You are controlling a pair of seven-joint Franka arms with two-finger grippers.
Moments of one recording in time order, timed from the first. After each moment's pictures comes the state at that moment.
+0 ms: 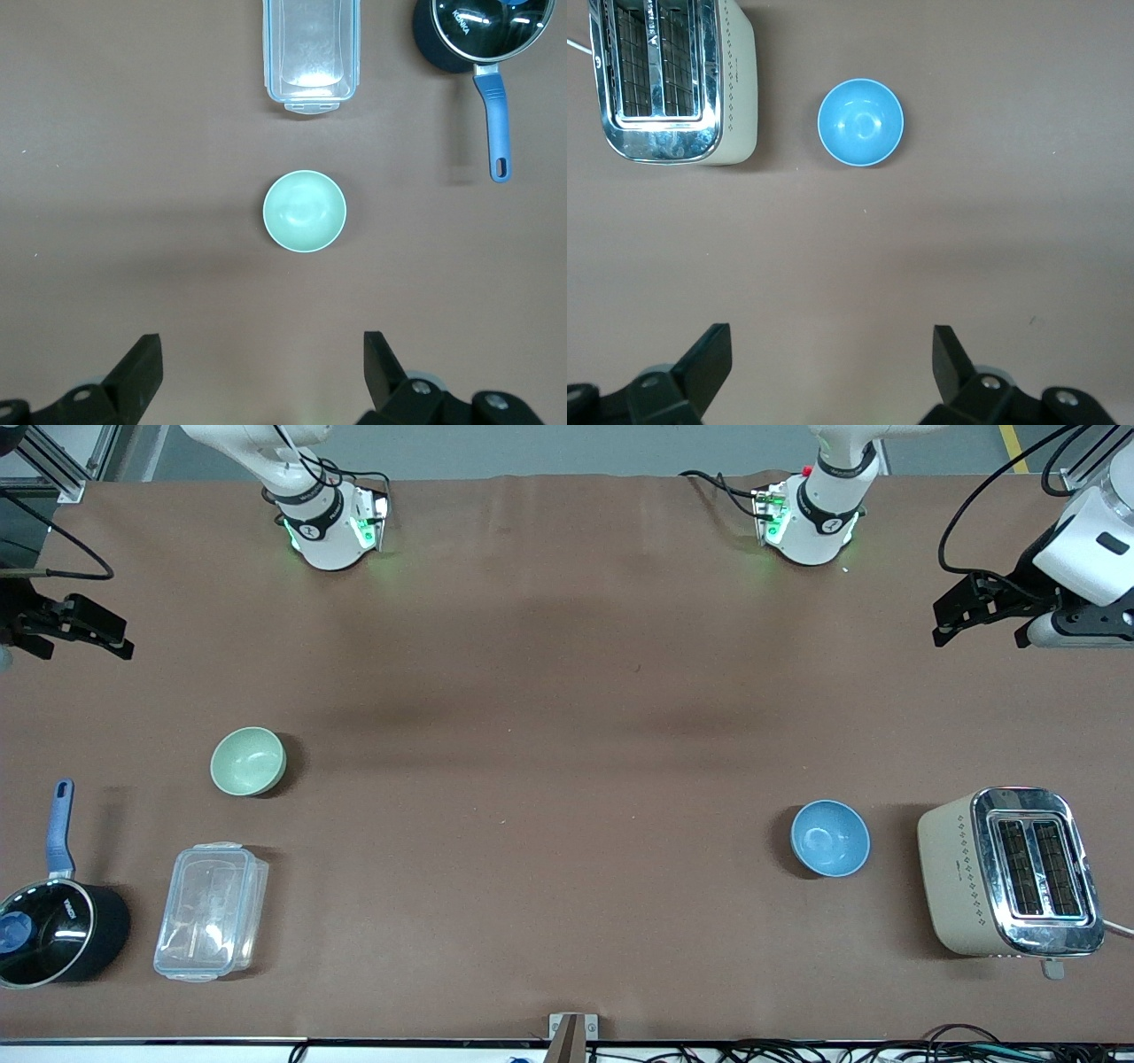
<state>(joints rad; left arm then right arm) 0.03 -0.09 -0.15 -1.65 -0.01 1.59 -0.08 -0.01 -0.04 -0.03 -1.59 -0.02 1.52 -0.04</state>
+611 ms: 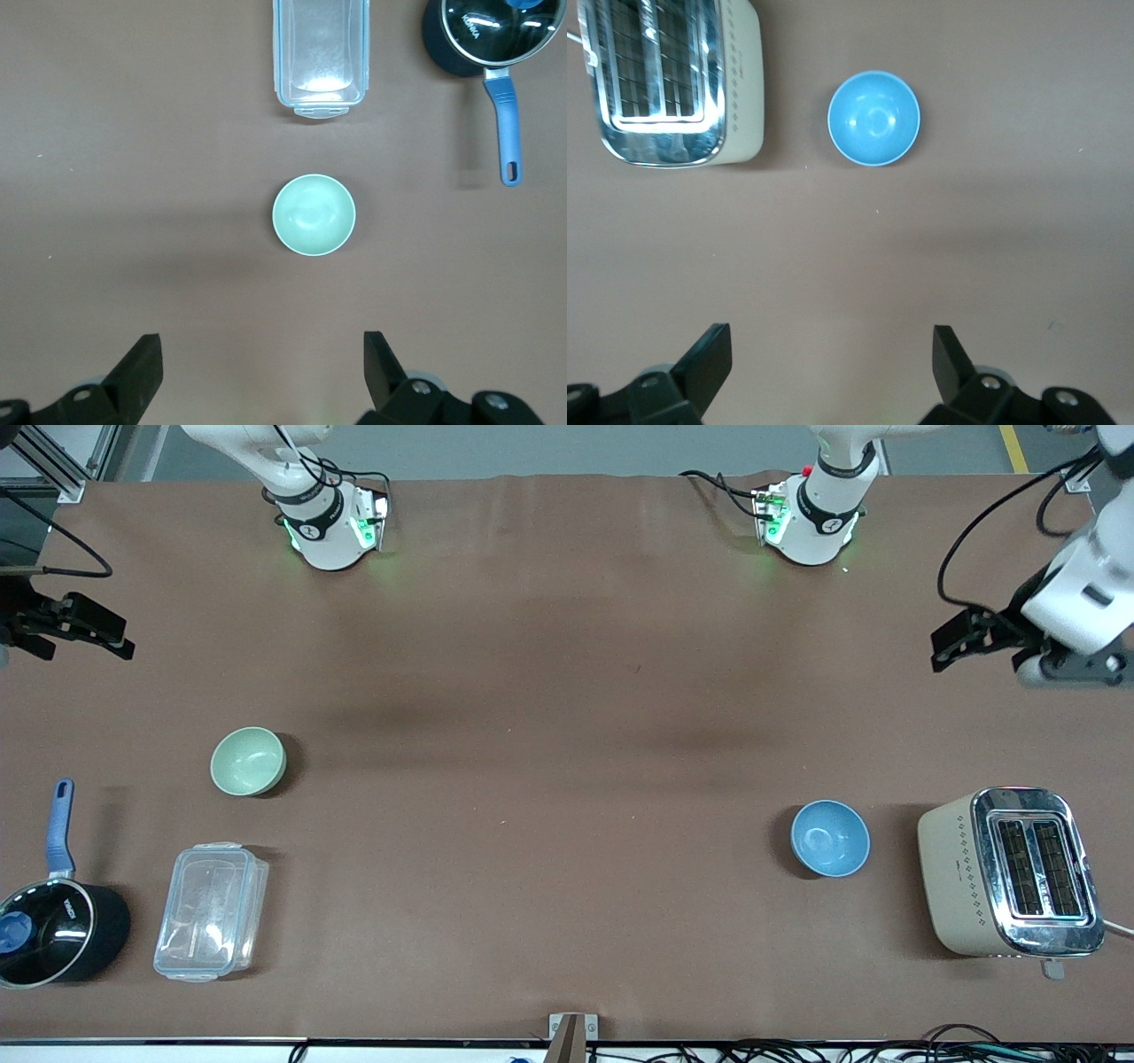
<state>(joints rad) 0.03 0.03 -0.15 -1.61 0.02 1.59 -0.08 -0.01 -0.04 -0.03 -1.59 0.01 1.52 -0.04</state>
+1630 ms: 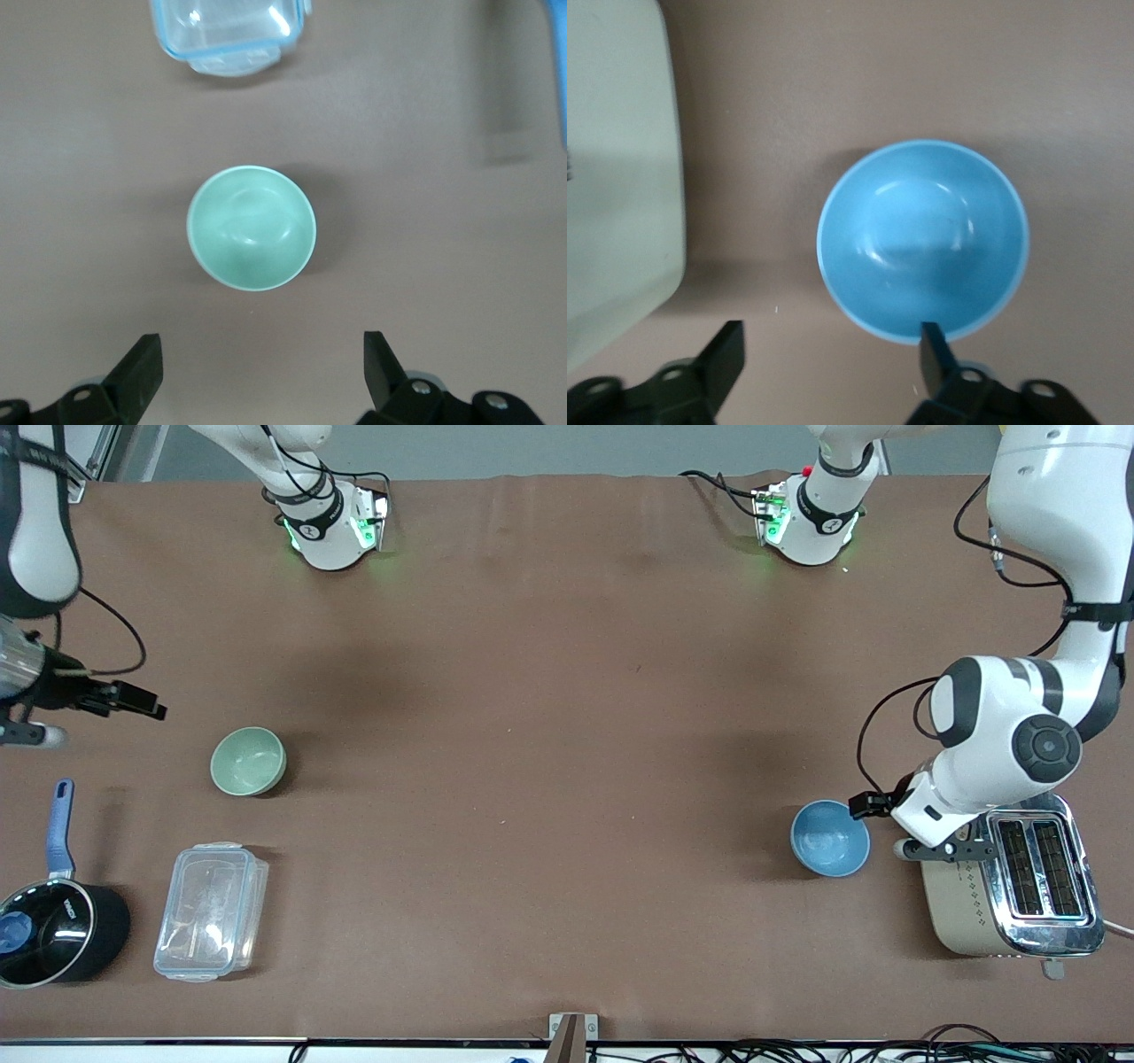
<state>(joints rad) 0.07 0.50 -0.14 -1.75 0.09 2.24 -0.07 -0.22 0.08 -0.04 -2.00 0.07 1.97 -0.19</state>
